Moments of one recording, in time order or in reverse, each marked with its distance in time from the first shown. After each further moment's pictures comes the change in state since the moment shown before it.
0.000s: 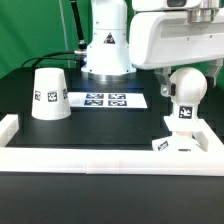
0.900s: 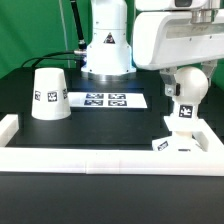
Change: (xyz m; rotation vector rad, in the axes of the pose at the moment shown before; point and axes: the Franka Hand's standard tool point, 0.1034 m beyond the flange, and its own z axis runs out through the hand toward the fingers) arm -0.002 0.001 0.001 0.004 -0.006 0.024
